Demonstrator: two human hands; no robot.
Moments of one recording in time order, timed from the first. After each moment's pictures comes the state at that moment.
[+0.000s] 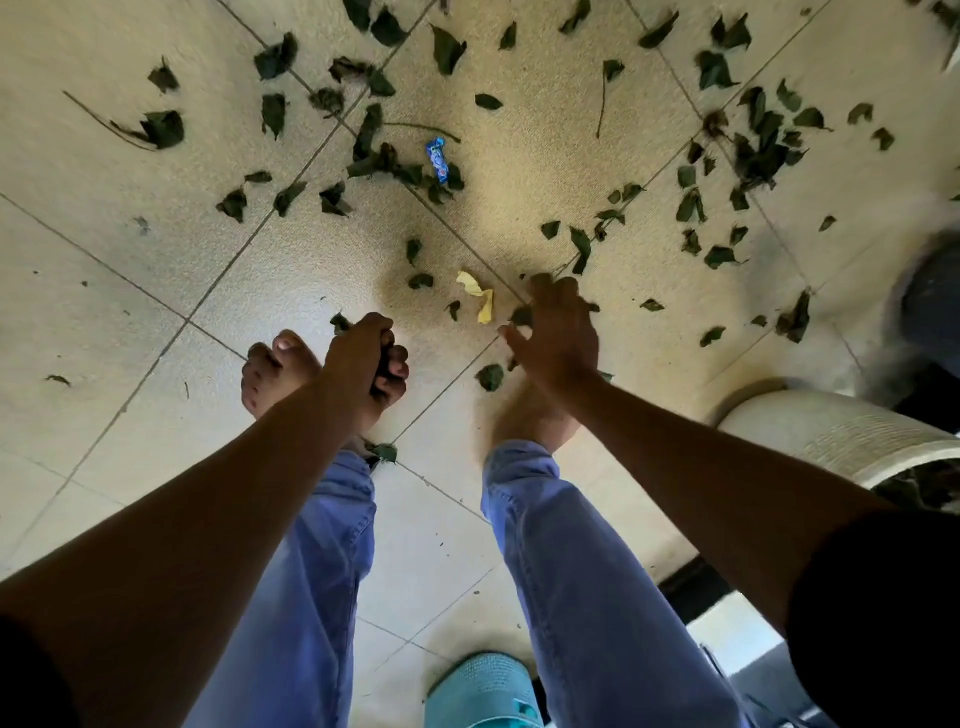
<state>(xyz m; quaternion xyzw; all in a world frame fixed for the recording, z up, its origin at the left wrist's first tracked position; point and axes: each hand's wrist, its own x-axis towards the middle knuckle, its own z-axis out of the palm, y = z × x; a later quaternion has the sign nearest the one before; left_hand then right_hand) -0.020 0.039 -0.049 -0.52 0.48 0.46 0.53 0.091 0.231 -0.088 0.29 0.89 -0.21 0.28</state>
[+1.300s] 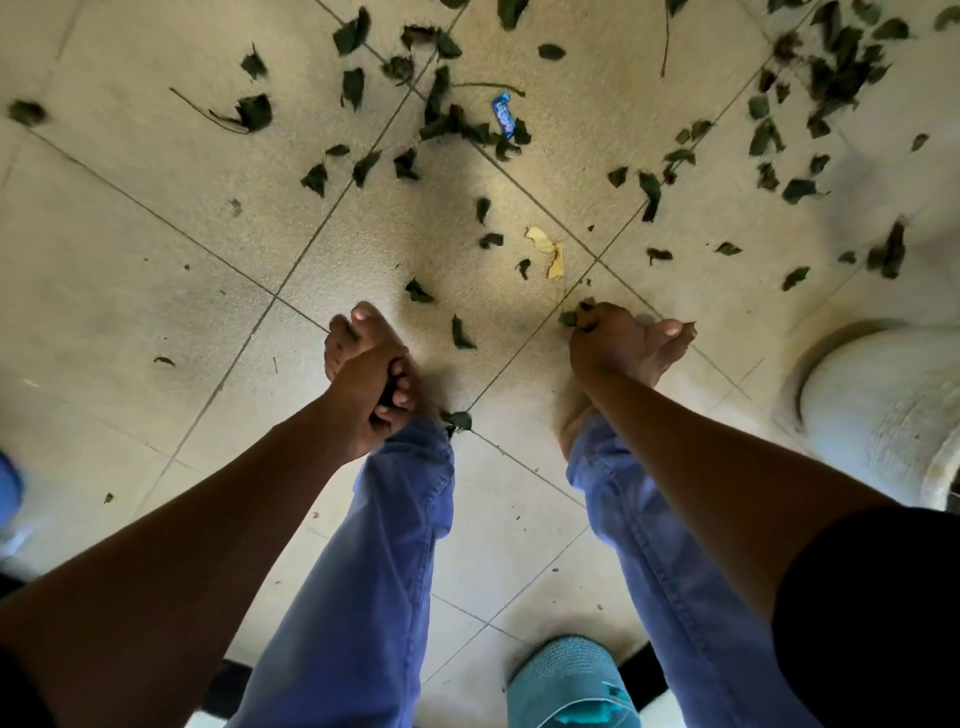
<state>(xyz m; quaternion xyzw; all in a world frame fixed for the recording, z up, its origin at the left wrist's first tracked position) 0.000 -0.072 -0.025 -0.44 0.52 0.44 0.58 0.154 0.158 -0.108 0.56 0.74 -0.14 0.33</state>
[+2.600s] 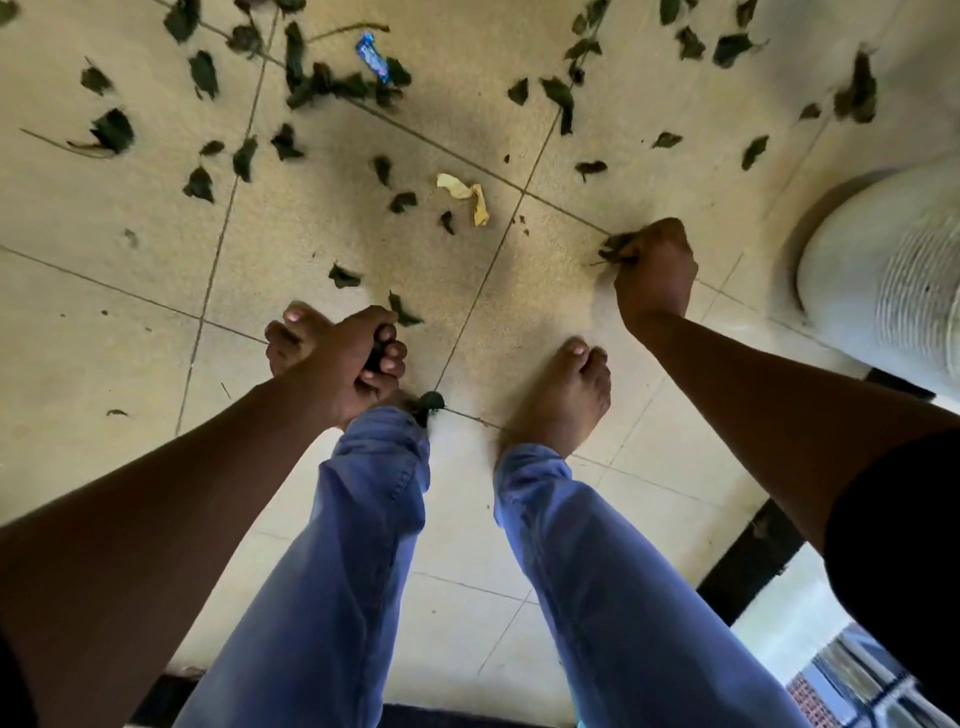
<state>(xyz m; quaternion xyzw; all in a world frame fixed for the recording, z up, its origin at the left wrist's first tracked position) 0.017 -0.020 -0.053 -0.40 0.53 0.36 0.66 0.231 0.230 -0.123 0.59 0.77 -0.24 0.08</state>
